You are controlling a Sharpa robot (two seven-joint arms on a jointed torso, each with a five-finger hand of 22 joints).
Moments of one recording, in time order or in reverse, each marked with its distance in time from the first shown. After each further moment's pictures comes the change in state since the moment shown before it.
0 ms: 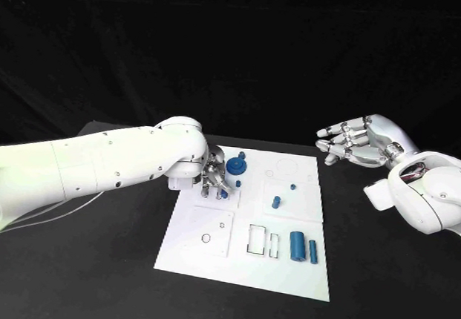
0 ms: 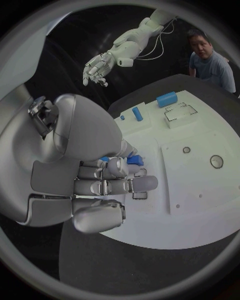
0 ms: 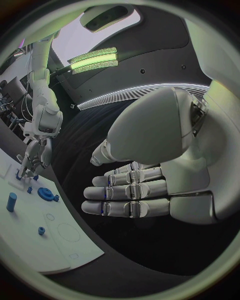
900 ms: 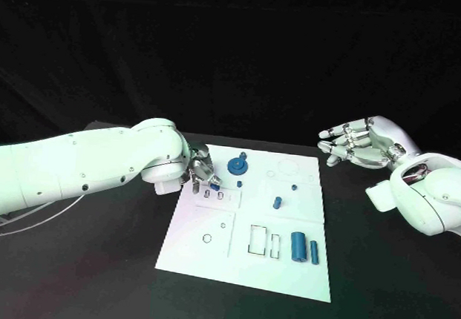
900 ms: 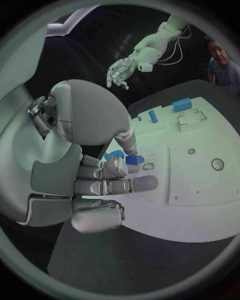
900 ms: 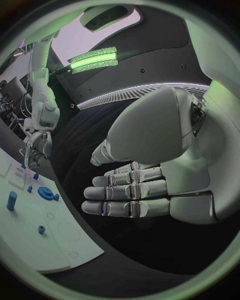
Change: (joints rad) left arm -0.012 -0.148 0.004 0.134 0.090 -0.198 0.008; left_hand -0.208 -0.265 0.562 -0.014 0.199 -0.006 0.003 0.096 0.125 0.045 -0.002 0.004 0.015 0.013 -0.002 -0.038 0.043 -0.011 -0.002 0.002 0.023 0.038; right arm -0.002 -0.006 -0.001 -0.001 0.001 0.000 -0.003; right_hand 0.000 0.000 0.000 0.000 0.019 0.000 0.000 0.000 0.000 0.000 0.000 -0.004 -0.003 0.000 0.000 -0.005 -0.002 0.000 0.000 0.000 -0.006 -0.008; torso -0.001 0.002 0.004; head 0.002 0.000
